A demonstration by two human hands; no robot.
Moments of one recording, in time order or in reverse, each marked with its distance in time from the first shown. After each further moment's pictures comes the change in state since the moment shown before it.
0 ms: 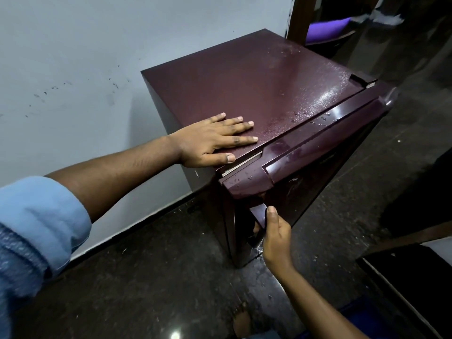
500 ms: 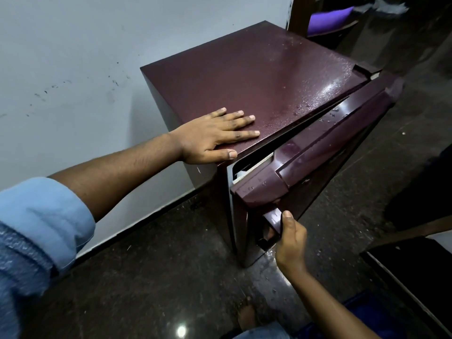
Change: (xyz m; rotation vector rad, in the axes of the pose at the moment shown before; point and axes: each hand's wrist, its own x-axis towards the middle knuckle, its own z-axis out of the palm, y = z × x) left_hand 0.000 0.002 0.002 -0.007 0.003 -0.021; right_hand -0.011 0.001 -0.021 -0.033 0.084 -0.062
